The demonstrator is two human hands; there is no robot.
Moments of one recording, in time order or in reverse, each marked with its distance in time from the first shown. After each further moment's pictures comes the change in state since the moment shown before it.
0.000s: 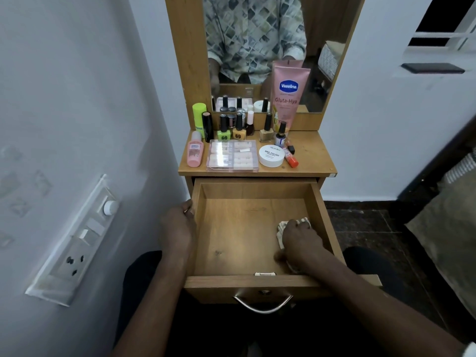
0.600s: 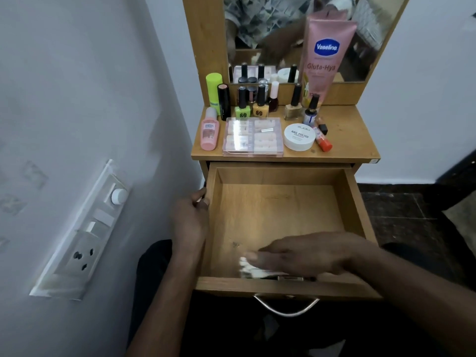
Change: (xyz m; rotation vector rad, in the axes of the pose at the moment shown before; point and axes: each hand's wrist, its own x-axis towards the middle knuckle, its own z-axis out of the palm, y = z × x) left_hand 0.008 -0.005 -0.002 -0.103 0.001 -0.016; right_hand -0.046 -0.044 -0.078 0.375 -0.771 -0.592
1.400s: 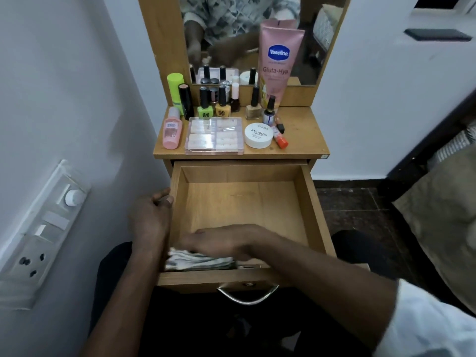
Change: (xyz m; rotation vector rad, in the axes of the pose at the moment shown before) left_hand 0.001 -0.004 0.002 -0.025 0.028 -0.050; right_hand 0.047 -0.019 0.015 0.281 0.069 -0.083
